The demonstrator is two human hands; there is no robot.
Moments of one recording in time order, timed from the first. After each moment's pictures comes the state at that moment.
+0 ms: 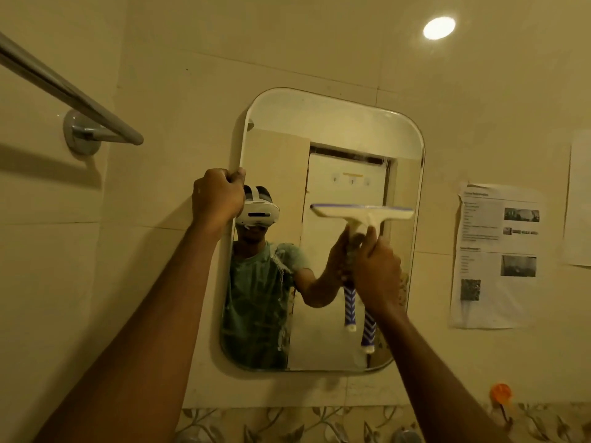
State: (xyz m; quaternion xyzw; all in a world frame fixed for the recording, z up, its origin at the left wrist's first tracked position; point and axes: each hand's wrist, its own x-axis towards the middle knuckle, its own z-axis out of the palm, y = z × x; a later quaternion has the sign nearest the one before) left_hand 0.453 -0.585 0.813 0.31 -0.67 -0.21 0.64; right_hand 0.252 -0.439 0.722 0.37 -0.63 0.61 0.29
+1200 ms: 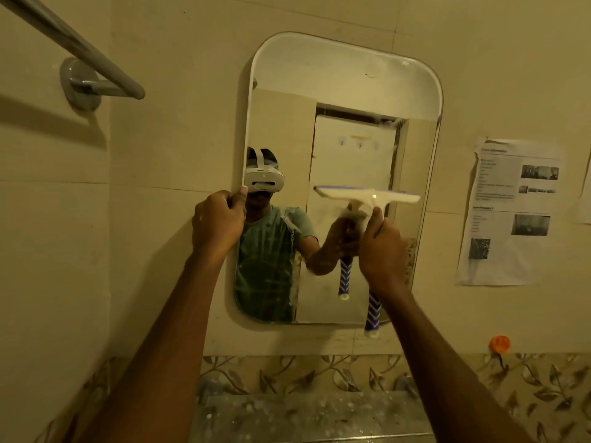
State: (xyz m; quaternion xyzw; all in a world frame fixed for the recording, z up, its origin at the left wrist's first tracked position) left_hand 0.462 -0.586 0.717 0.35 -0.70 -0.17 0.60; right_hand 0.280 -0.427 0.689 0.37 -0.65 0.61 0.25
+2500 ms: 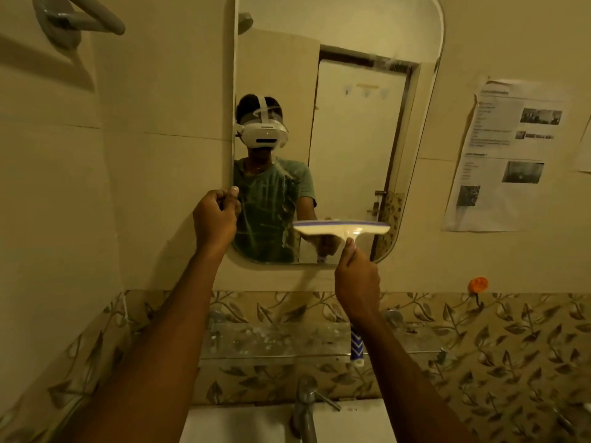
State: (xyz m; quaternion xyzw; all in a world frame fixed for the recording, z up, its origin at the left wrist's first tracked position) left_hand 0.462 -0.549 0.639 0.33 -0.64 -0.34 0.61; right_hand 0.307 -0.396 0.568 0.34 -0.76 0.54 0.12
